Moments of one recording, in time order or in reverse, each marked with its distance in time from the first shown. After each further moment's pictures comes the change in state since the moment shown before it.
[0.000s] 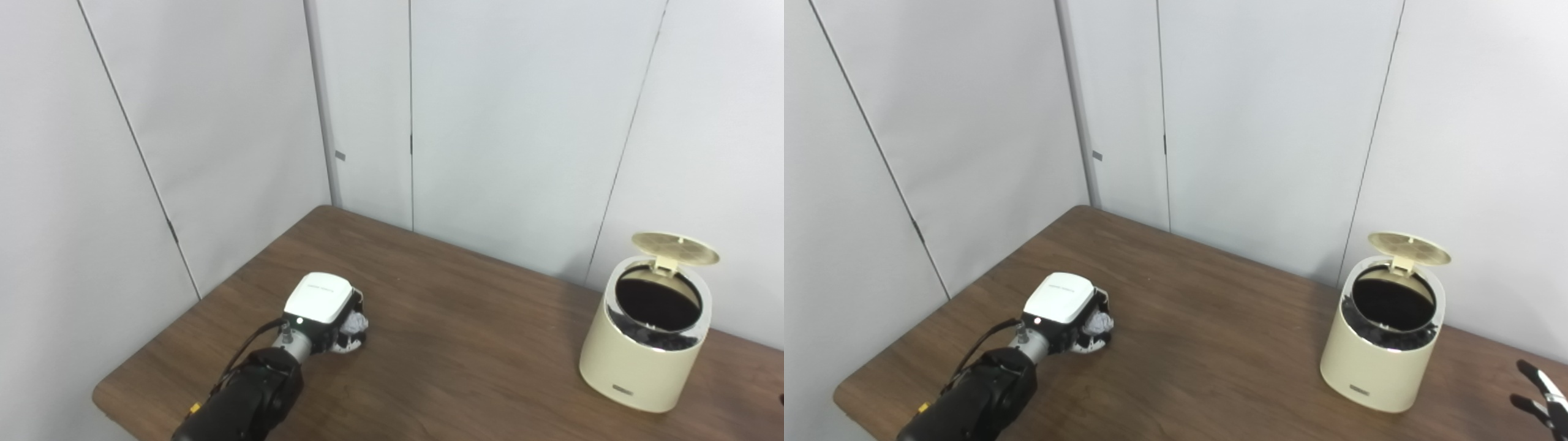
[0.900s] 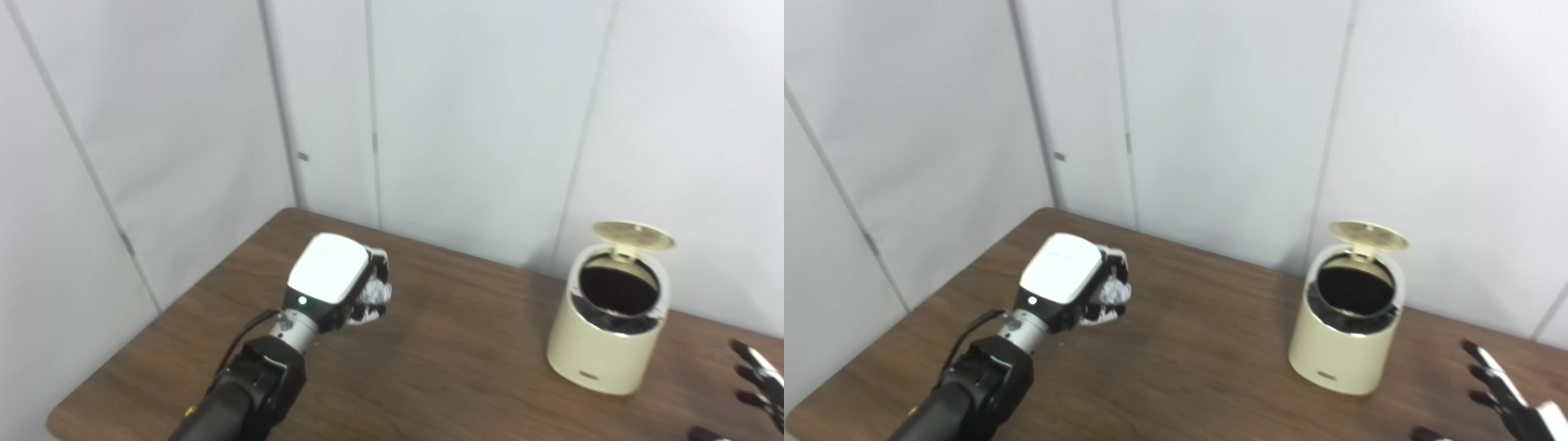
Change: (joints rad) left arm -0.086 -0.086 0.051 -0.278 0.079 -0.126 0.029; right arm -0.014 0.008 0.023 0.043 -0.016 -0.035 -0.002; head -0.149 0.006
